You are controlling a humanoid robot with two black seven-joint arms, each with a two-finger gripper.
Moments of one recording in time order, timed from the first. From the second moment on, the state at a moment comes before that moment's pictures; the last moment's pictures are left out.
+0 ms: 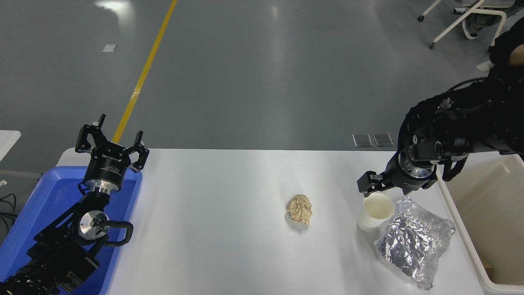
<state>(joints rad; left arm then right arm) -0.54 0.24 -0.95 -0.52 0.00 -0.56 -0.50 1.63 -0.06 -1.47 1.09 -0.07 0.35 0.11</state>
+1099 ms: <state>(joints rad) -0.54 0.24 -0.95 -0.52 0.00 -0.56 -0.50 1.43 -0.07 -1.49 0.94 -0.08 0.20 0.13</state>
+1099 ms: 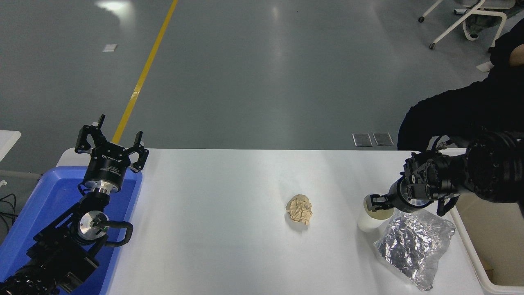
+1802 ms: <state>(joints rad) -0.54 0.24 -0.95 -0.52 0.00 -0.56 -0.50 1.61 -0.15 -1.50 0.99 -0.09 0.22 0.26</state>
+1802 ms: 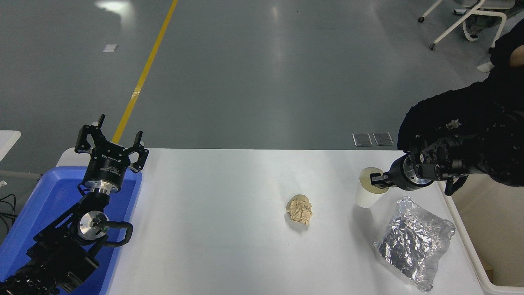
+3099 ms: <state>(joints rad) -0.54 0.24 -0.95 -0.52 0.00 -0.56 -0.50 2.20 -0.48 -1.48 1.13 -0.16 0.45 0.35</state>
